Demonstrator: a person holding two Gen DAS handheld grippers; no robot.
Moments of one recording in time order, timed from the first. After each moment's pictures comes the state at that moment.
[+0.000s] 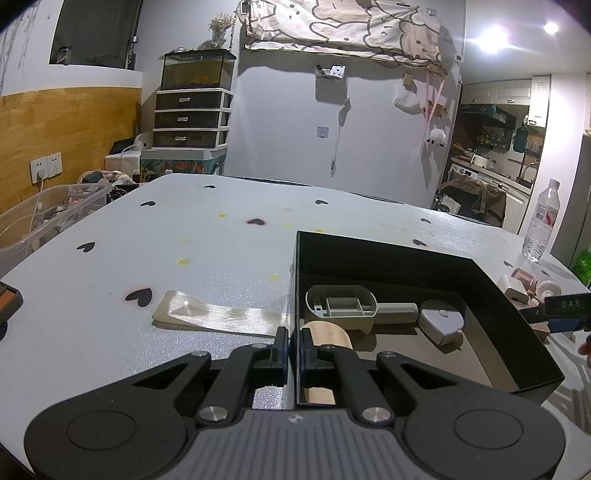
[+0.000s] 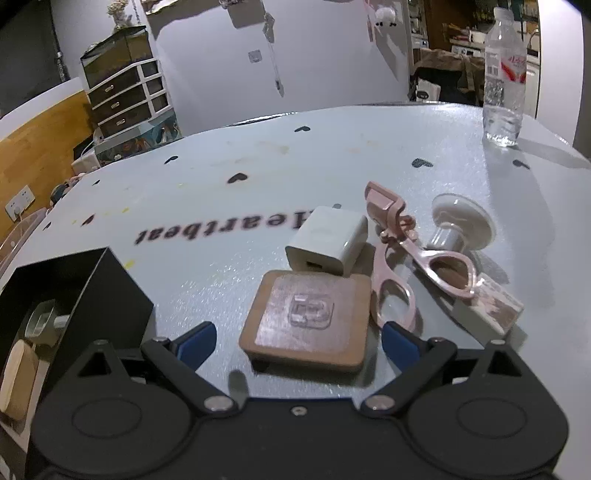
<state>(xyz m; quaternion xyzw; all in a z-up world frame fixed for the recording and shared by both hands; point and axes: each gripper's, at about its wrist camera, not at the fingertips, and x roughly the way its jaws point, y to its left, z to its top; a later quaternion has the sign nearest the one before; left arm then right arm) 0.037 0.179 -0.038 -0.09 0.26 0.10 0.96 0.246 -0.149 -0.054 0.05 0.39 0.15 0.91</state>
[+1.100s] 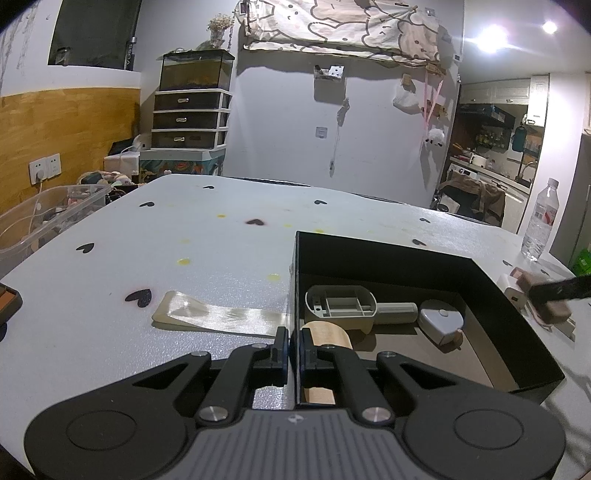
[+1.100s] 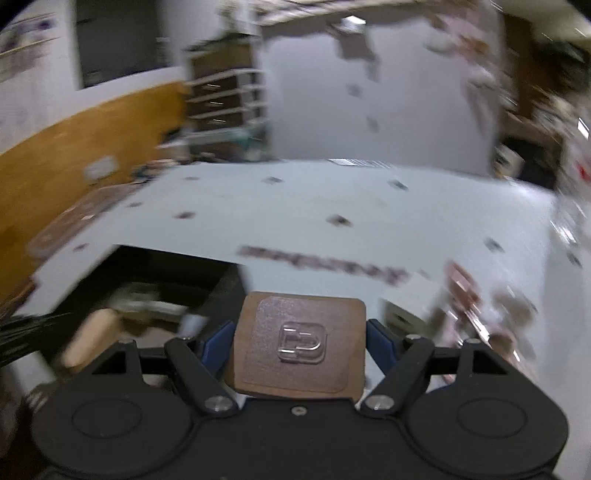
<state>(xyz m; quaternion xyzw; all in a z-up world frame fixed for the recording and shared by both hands) 0.038 0.180 -0.037 -0.09 0.26 0.10 0.96 0.196 -0.125 0.010 -0.03 0.31 0.30 0.90</state>
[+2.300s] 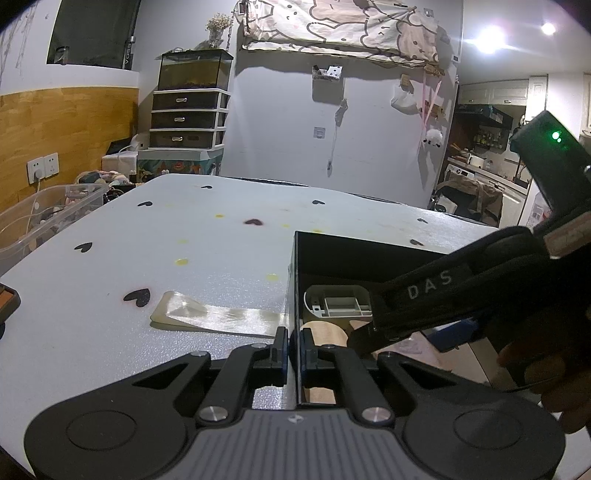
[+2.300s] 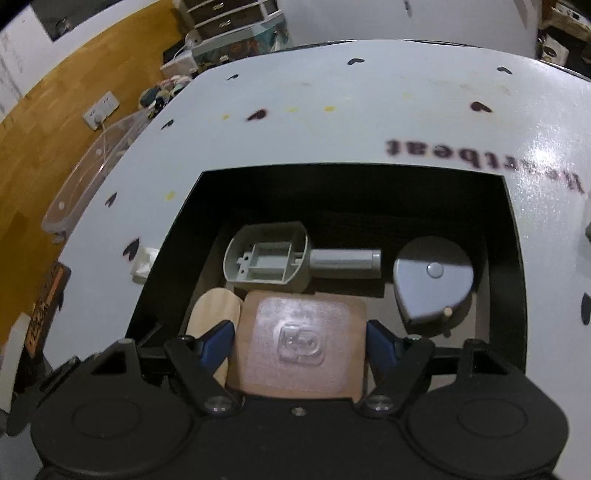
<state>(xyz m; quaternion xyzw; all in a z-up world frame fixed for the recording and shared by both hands) 0.039 0.180 -0.037 -0.08 0.26 0.10 0.96 0.198 0.046 -0.025 0.01 0.51 0.28 0.82</state>
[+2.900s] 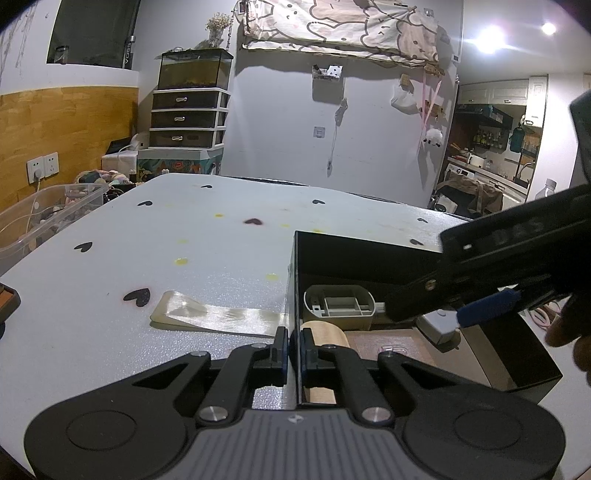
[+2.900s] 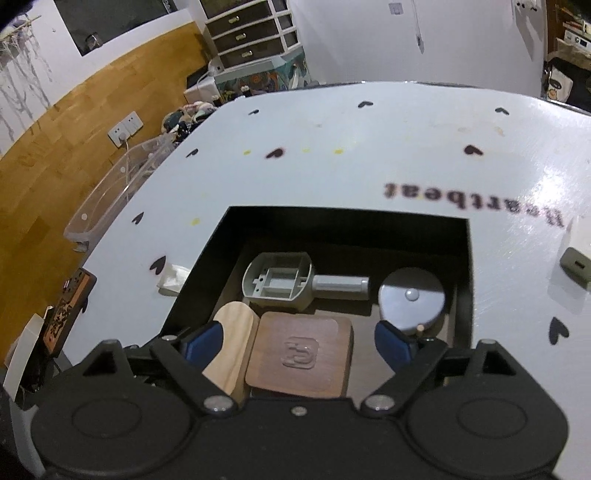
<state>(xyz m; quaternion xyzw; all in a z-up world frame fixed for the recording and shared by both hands) 0.038 0.180 -0.037 -0.08 0.26 0.09 0.96 0.179 0.019 0.011 0.01 0.45 0.31 0.83</state>
